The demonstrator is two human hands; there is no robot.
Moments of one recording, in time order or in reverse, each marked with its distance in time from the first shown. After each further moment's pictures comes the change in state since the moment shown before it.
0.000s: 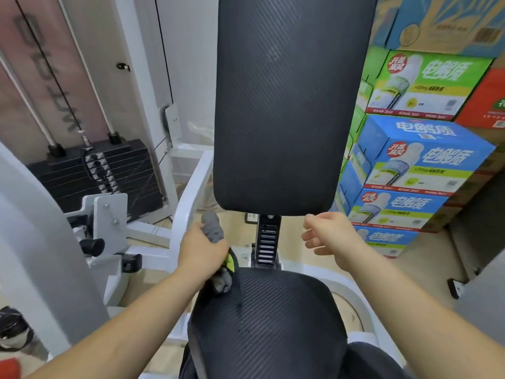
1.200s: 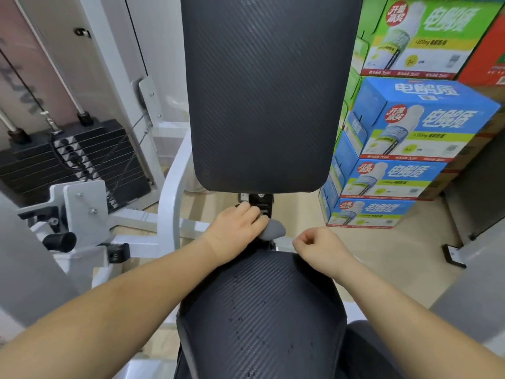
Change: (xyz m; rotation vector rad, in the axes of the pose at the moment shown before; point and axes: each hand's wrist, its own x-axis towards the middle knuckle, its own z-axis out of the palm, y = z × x) left_hand 0.048 -0.023 0.074 1.000 -0.231 1.415; right_hand 0.031 0.098 0.026 -0.360 -0.050 -0.159
